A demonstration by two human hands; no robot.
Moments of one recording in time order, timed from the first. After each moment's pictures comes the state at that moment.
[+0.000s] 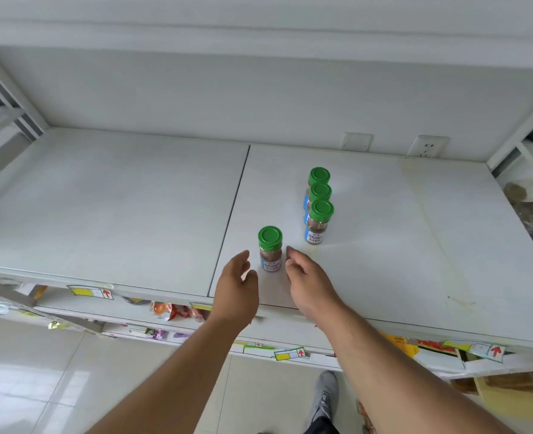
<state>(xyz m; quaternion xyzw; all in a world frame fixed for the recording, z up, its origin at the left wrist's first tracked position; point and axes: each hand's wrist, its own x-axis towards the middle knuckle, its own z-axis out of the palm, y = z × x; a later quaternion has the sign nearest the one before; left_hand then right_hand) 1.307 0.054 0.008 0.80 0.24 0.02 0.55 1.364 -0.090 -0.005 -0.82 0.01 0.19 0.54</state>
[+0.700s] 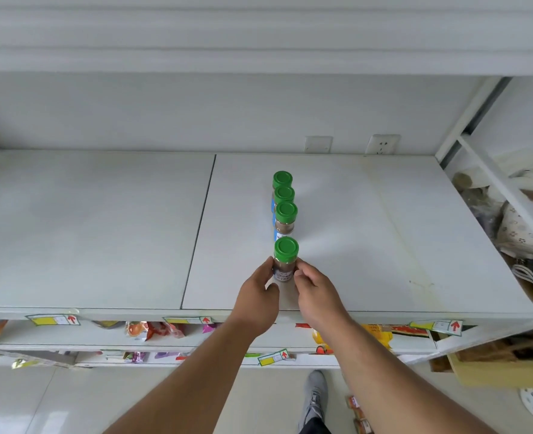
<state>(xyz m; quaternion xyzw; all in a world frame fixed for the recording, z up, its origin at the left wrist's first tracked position) 1.324 -0.010 0.002 0.79 0.11 -0.11 0.59 1.342 -0.147 0.000 -0.82 0.06 0.12 0.56</state>
